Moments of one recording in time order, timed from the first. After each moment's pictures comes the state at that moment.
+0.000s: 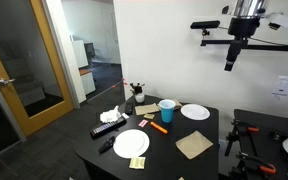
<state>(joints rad) -0.09 -0.91 0.04 -2.81 -0.07 1.99 0.13</state>
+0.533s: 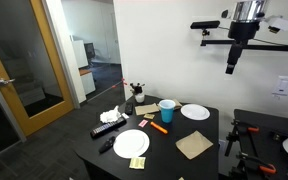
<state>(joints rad) -0.09 -0.90 0.04 -2.82 -0.07 1.99 0.13</state>
